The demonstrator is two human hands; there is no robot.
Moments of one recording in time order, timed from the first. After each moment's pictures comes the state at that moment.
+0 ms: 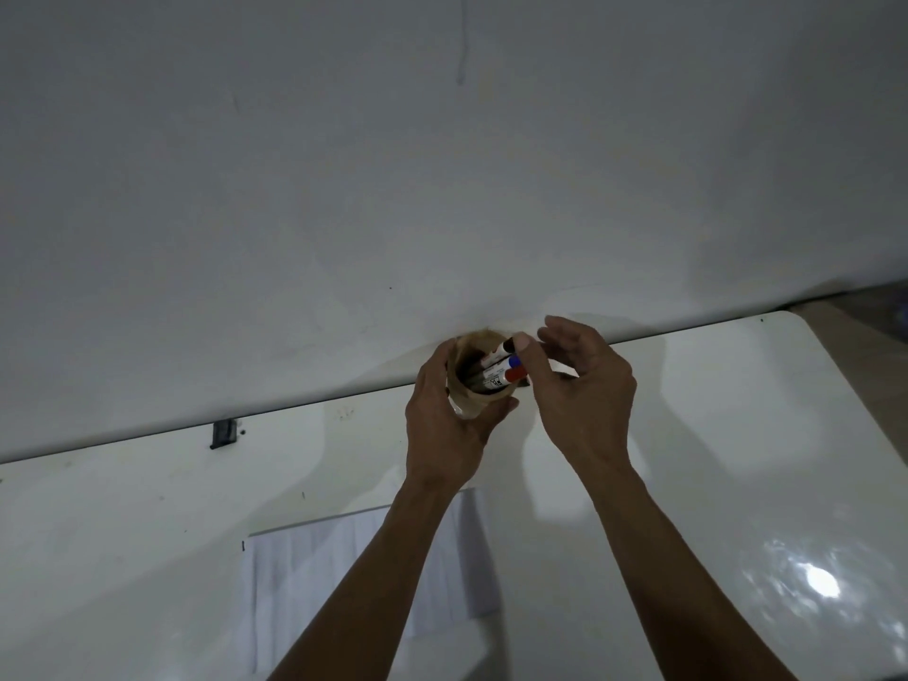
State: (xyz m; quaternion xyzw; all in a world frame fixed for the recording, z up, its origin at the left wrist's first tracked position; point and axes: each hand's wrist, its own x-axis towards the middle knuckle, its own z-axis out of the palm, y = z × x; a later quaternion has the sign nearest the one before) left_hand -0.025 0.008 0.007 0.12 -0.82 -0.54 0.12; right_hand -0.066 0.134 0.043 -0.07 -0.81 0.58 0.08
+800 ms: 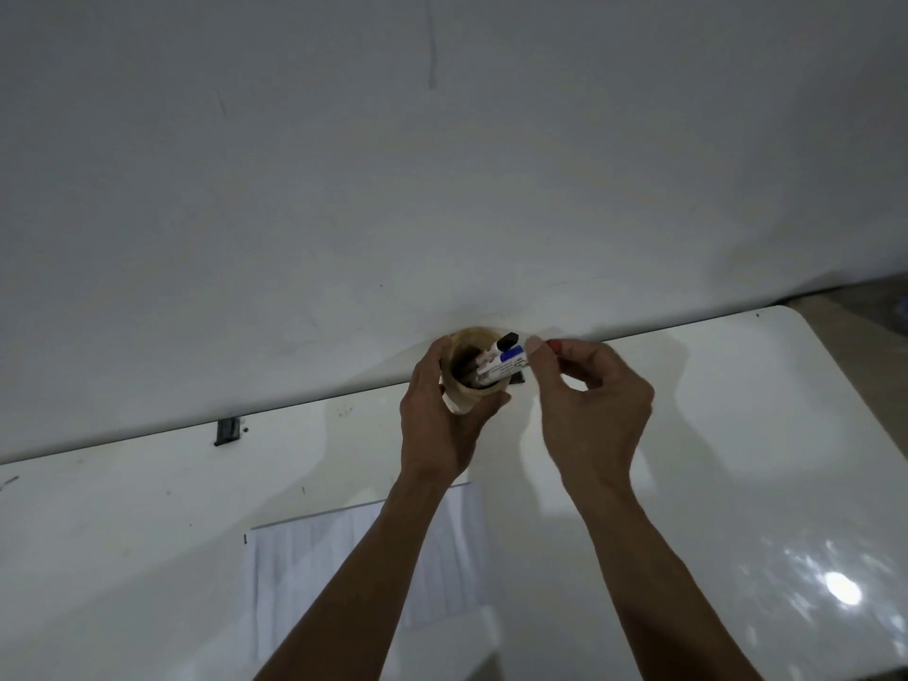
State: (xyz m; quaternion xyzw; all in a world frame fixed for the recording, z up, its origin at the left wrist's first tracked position) left_hand -0.021 0.012 0.018 0.13 -0.81 -0.56 0.11; right_hand -0.040 0.136 0.068 -0.15 -0.76 0.62 0.12
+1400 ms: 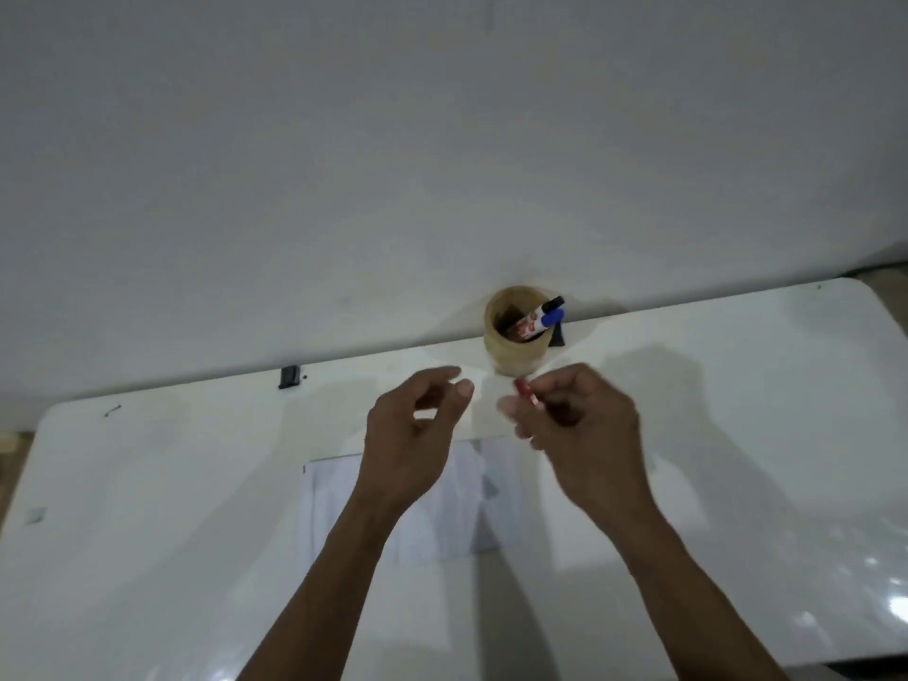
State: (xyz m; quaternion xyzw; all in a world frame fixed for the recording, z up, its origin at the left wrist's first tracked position) left_hand 0.072 -0.031 0.066 0.21 -0.84 -0.50 0.03; right_hand 0.032 0.137 0.070 -0.04 -0.74 0.66 -0.12
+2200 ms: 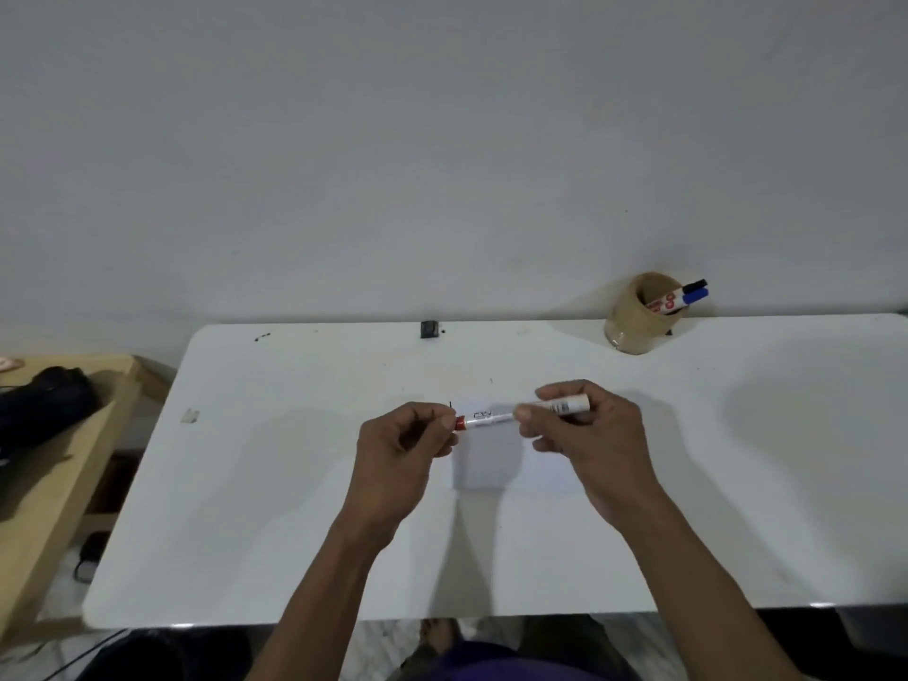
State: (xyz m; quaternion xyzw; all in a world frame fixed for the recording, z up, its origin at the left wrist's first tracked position) left_hand 0.249 -0.184 0.069 0.27 -0.67 -0.69 0.06; right_hand 0.164 0.002 0.089 -0.03 -0.68 0.70 -0.20
